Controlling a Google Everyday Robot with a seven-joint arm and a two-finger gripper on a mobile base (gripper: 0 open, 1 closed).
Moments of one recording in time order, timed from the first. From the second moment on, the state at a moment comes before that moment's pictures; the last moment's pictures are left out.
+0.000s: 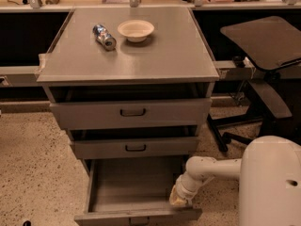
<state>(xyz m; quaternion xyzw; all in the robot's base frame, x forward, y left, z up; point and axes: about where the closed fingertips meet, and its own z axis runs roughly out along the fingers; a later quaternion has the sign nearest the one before) 0.465 -0.125 0.272 -0.69 0.69 0.19 0.09</state>
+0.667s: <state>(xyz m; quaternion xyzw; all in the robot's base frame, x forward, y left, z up) 0.451 -0.109 0.255 -0.72 0.67 0.18 0.09</state>
